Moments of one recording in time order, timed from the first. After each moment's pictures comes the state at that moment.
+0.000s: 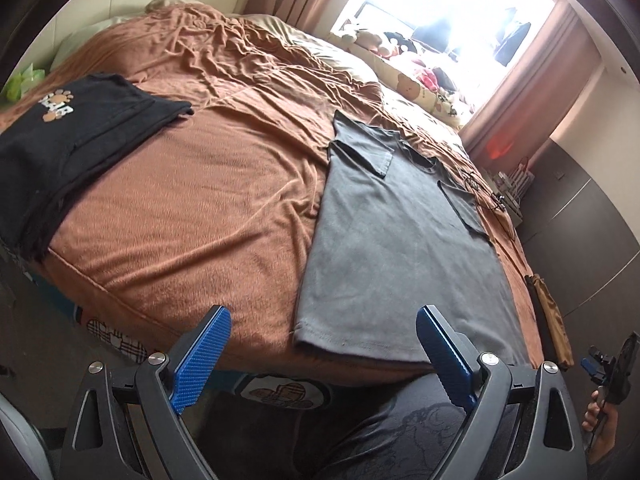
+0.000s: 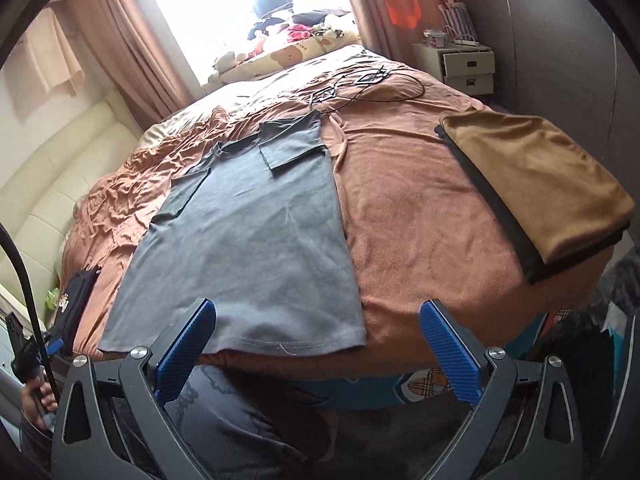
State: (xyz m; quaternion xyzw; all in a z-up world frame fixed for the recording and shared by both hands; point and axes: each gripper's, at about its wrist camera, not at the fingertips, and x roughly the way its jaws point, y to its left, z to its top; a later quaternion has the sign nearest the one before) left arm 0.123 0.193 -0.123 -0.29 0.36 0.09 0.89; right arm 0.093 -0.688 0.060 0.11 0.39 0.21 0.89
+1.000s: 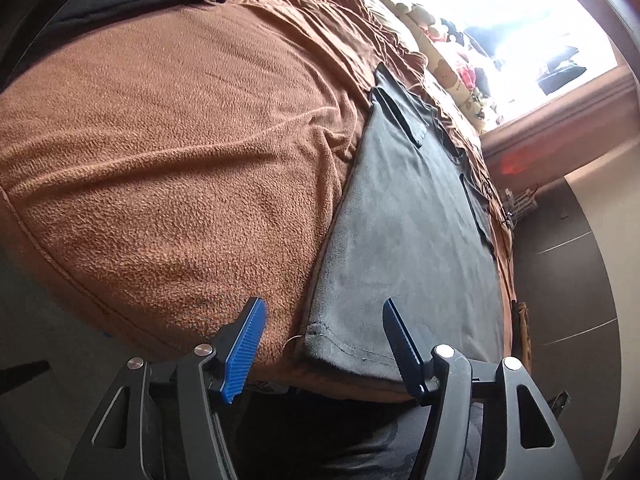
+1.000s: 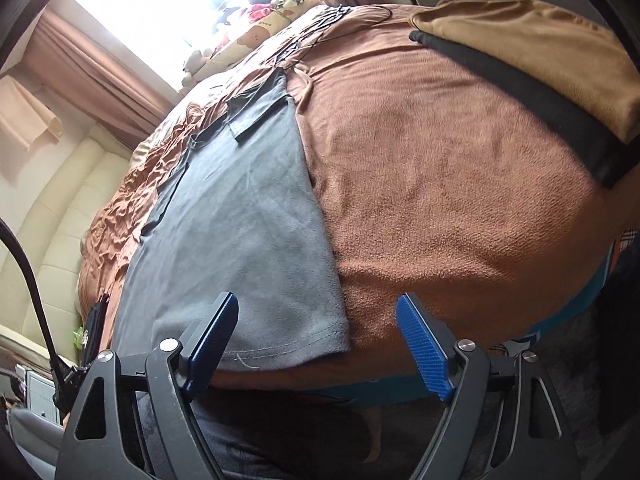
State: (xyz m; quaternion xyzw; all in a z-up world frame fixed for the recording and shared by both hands) left arm 0.169 0.215 -0.206 -0.43 0.39 0.07 0.81; right arm 0.153 -0.691 -0.046 0.23 0.44 0.21 0.84
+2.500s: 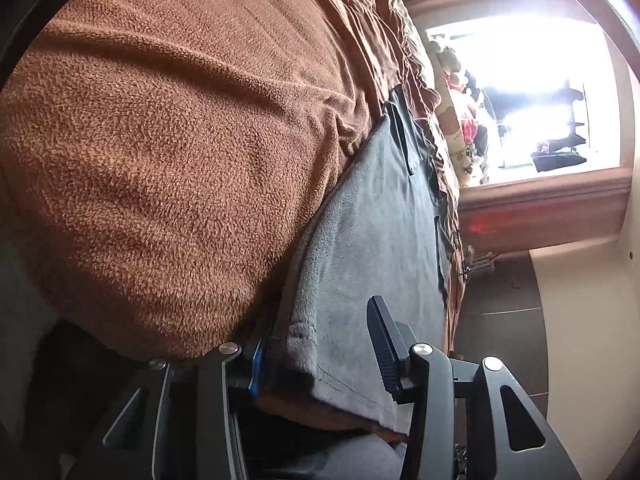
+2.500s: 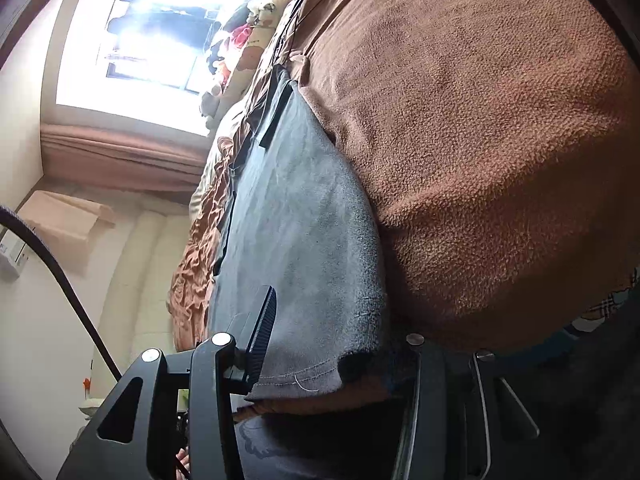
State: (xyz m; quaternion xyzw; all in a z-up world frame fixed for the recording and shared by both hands) left arm 0.157 0.202 -0.233 -0.58 0.32 0.06 0.75; right arm 0.180 -0.662 -0.130 0.44 0.43 0.26 0.75
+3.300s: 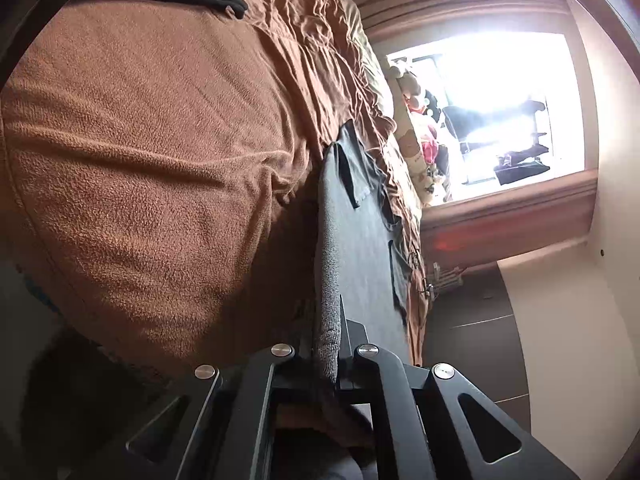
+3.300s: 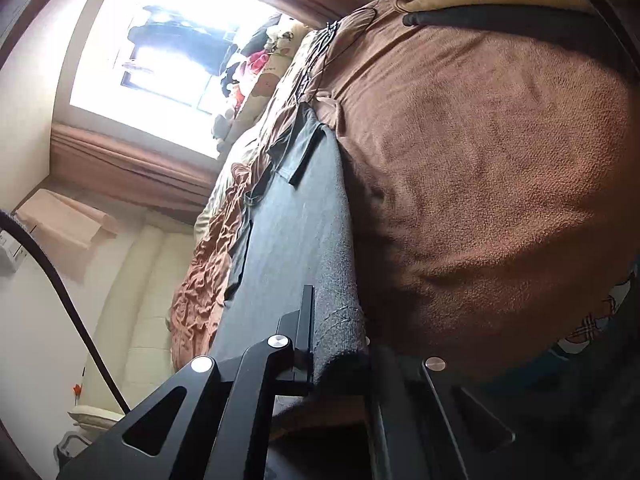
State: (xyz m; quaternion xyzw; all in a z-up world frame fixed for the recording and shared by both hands) left arm 0.127 0.218 -0.177 -0.58 0.25 0.03 0.78; right arm 0.156 -0.657 -0.051 0.43 0.37 0.25 0.78
